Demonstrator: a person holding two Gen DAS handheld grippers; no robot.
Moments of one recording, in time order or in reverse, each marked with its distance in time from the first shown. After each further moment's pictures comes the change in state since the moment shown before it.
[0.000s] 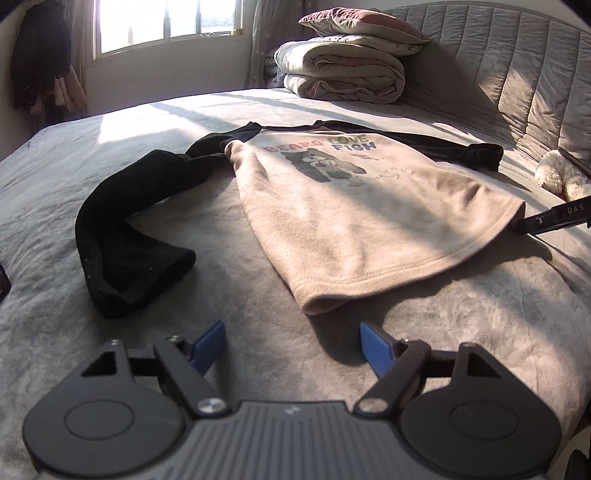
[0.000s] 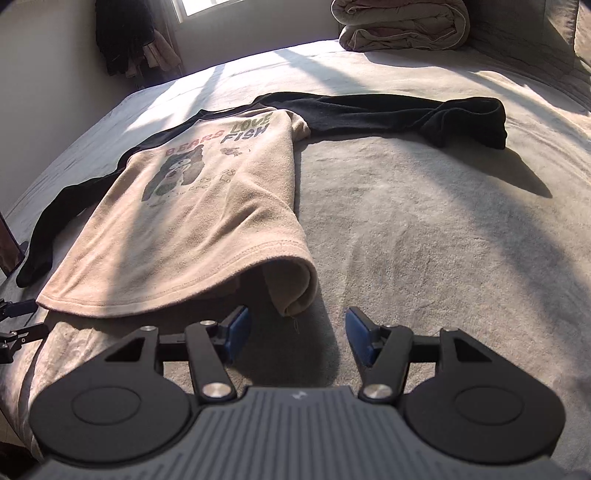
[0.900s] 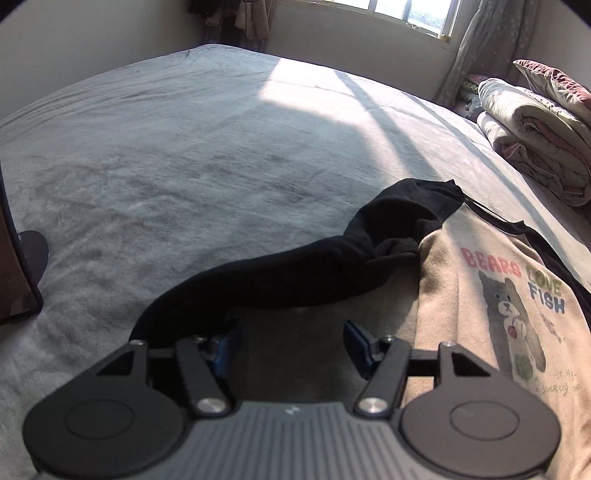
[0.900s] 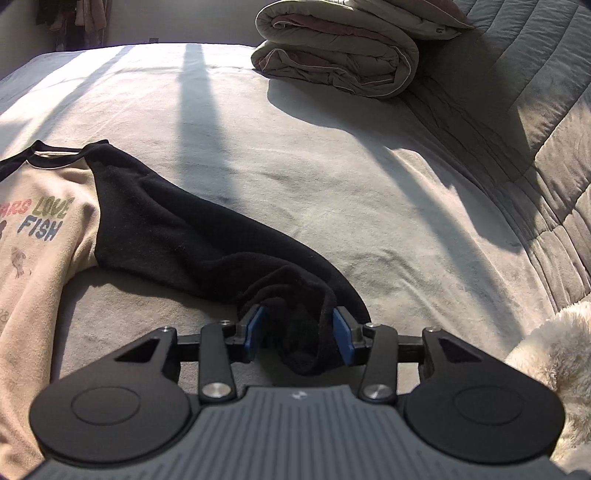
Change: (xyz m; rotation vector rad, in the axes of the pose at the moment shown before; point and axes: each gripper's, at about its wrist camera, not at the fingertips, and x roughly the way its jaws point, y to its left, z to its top) left arm 0.088 0.099 0.108 -0.533 0.079 0.346; right arm 0.061 -0.092 0.166 -0.157 0.041 -0.352
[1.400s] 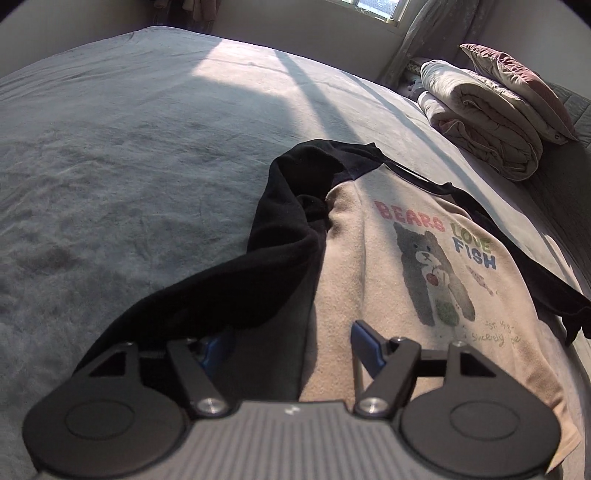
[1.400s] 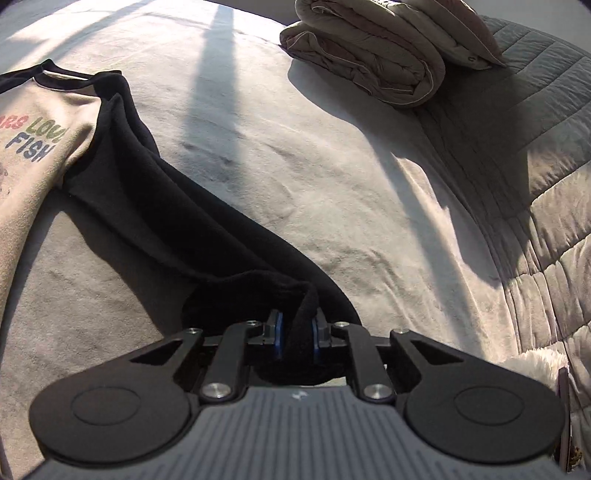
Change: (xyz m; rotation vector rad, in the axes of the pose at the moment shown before) left arm -0.005 -0.027 -0.022 0.039 0.046 -0.162; right arm 0.029 0.004 0.009 -0.249 0.027 -0.211
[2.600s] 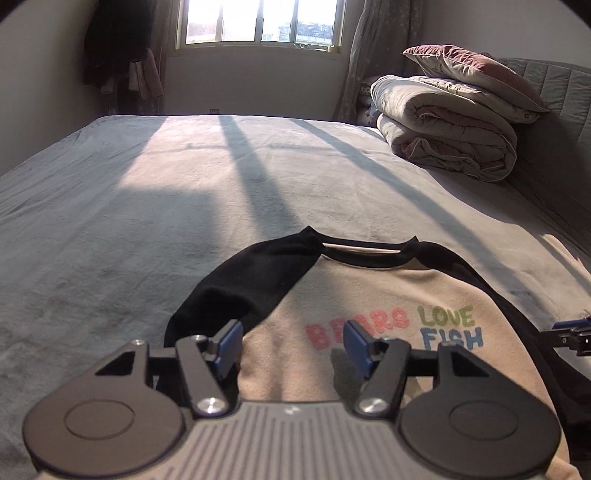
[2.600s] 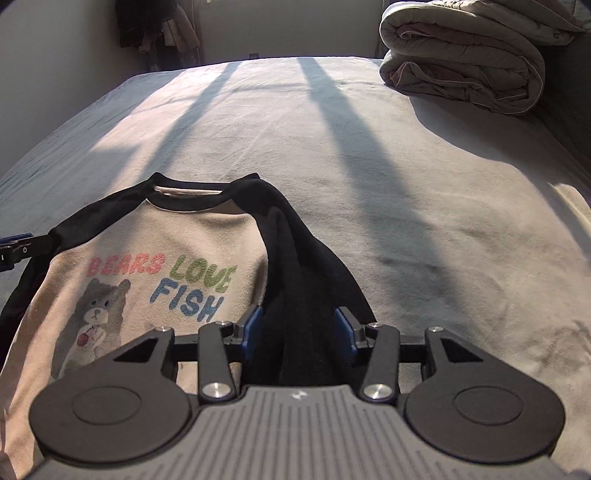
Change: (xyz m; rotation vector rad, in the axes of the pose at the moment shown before) left arm 0.024 -0.099 0.070 0.255 -0.137 0.010; right arm -0.020 0.066 0.059 0.194 -0.080 0.571
